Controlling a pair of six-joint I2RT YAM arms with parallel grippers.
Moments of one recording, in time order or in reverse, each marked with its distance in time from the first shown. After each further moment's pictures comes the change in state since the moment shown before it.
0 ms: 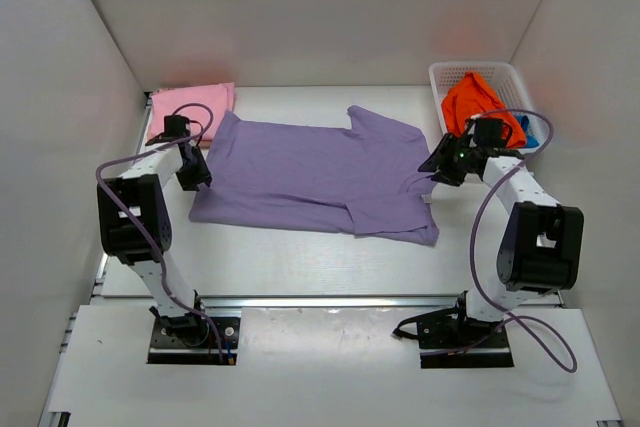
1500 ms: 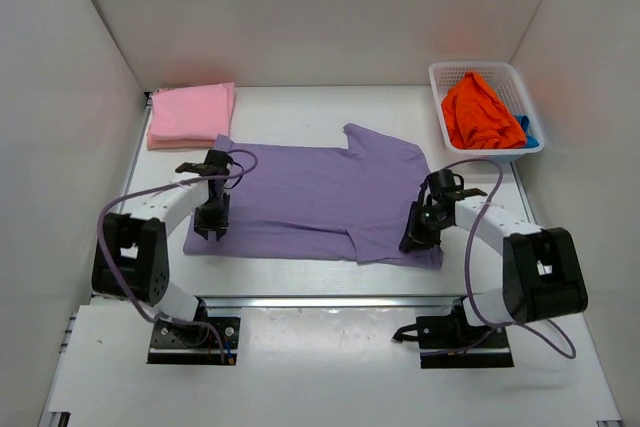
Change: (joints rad) left arm -0.295 -0.259 -0.279 -0.325 -0.181 0.135; right arm 0.293 -0.150 -0.354 -0.145 0.110 -0.019
